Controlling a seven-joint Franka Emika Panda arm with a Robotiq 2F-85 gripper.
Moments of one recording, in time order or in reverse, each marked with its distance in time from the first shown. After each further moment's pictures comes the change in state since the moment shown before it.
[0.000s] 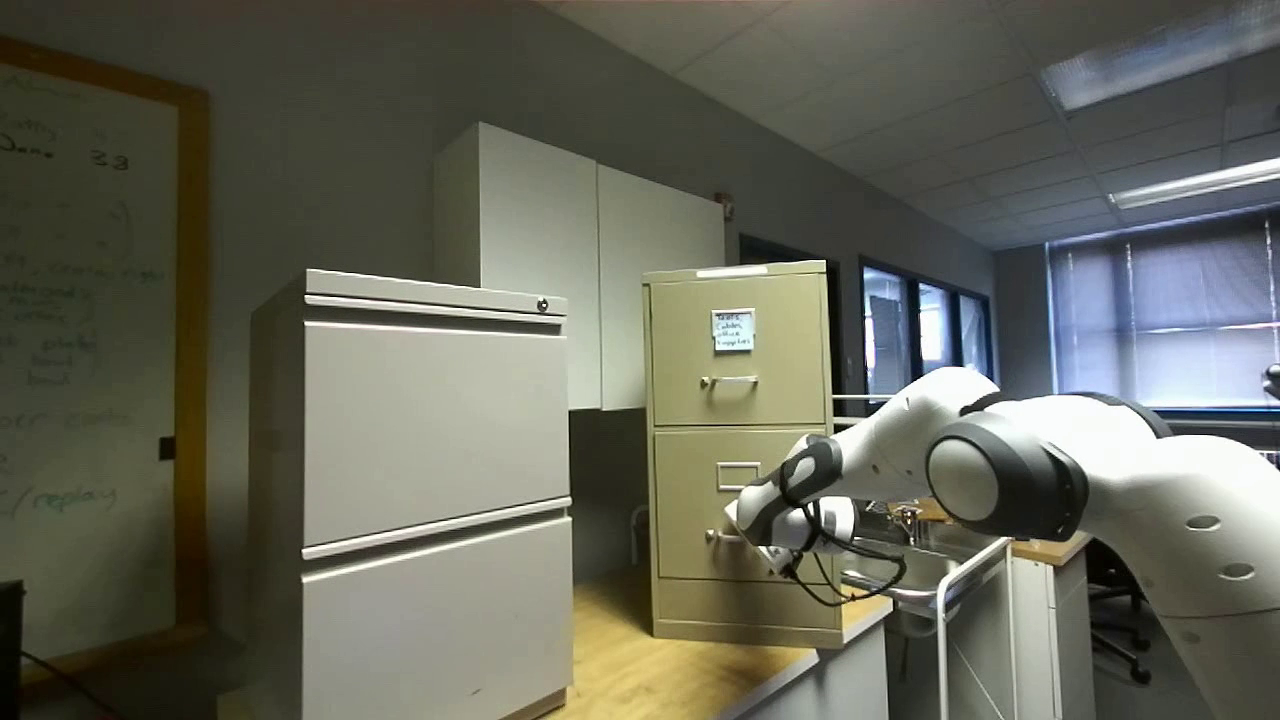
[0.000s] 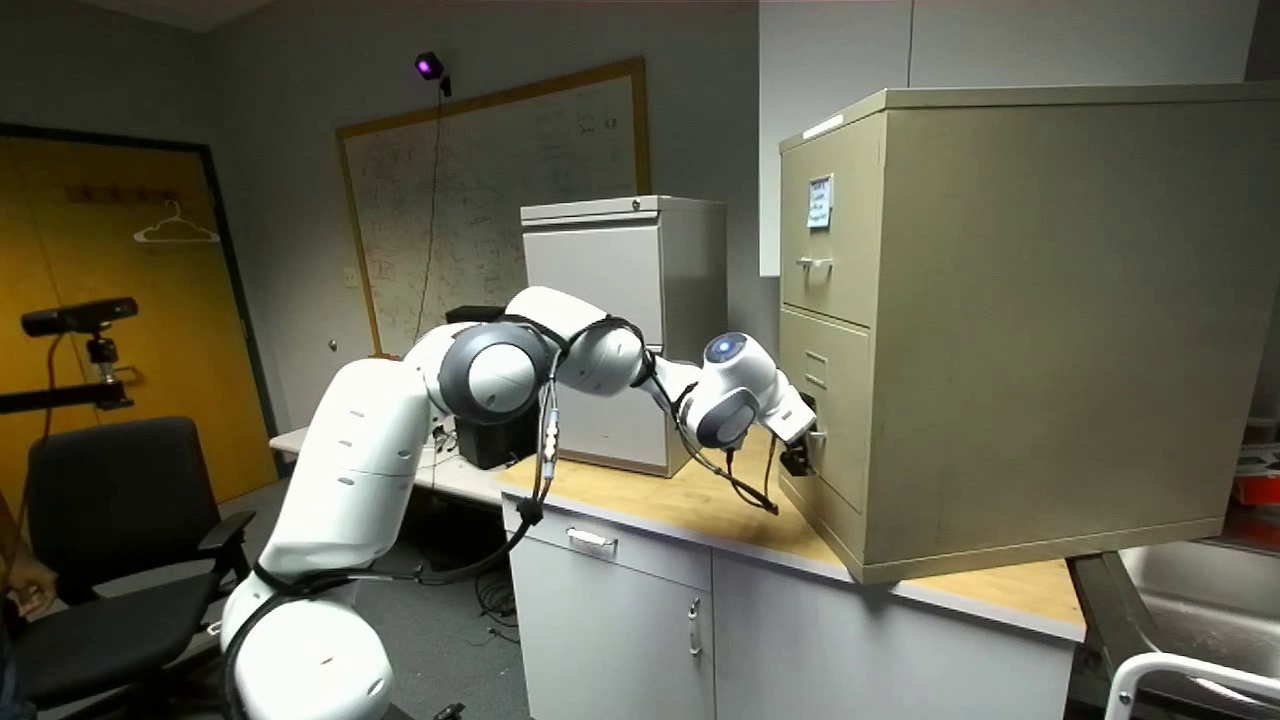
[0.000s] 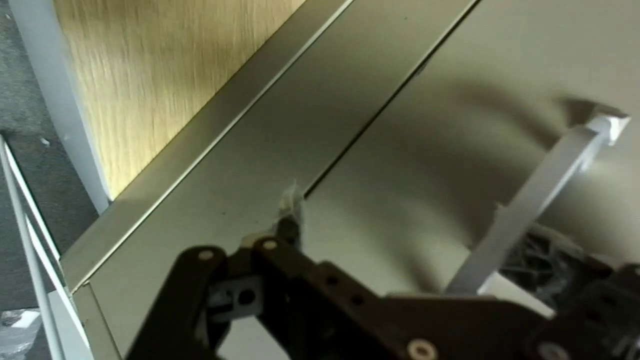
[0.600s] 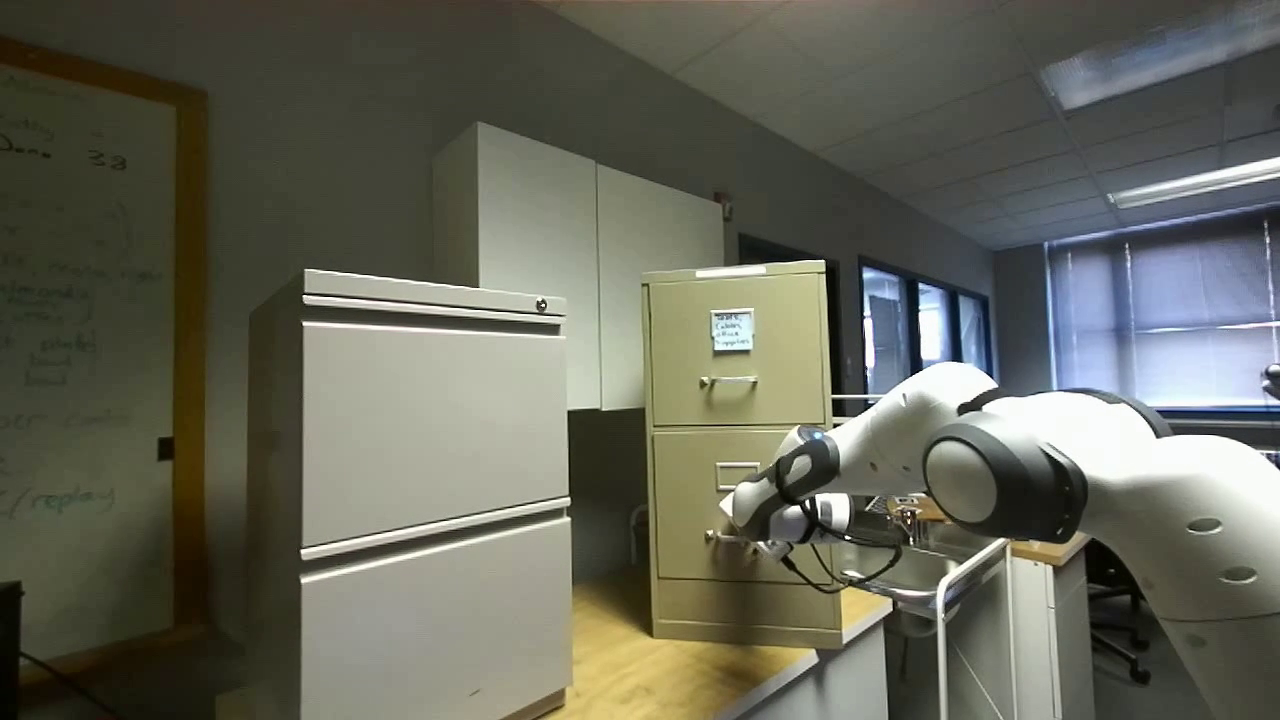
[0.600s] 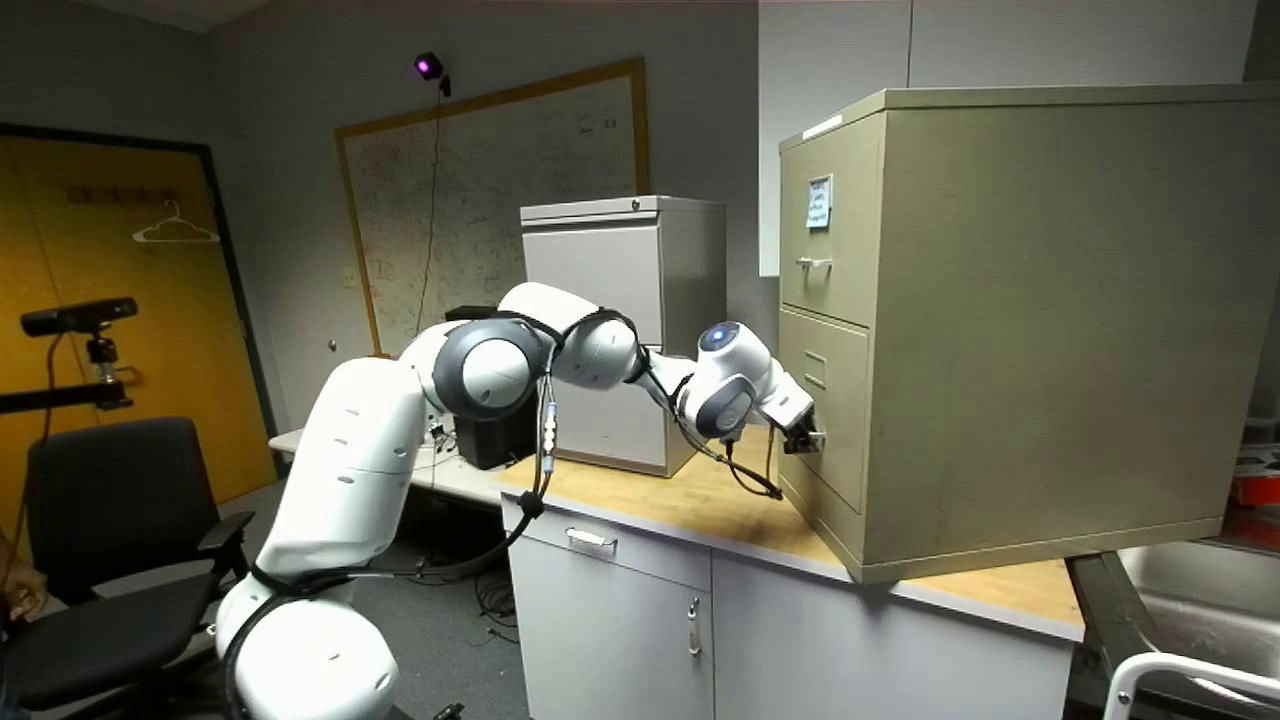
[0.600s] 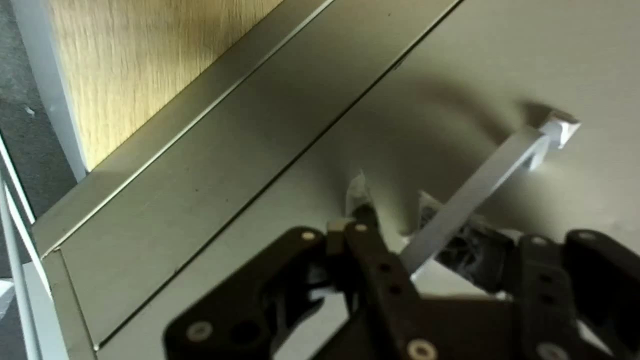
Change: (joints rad) arm 0.057 -0.009 -0.055 0.021 -0.056 -0.020 -0.007
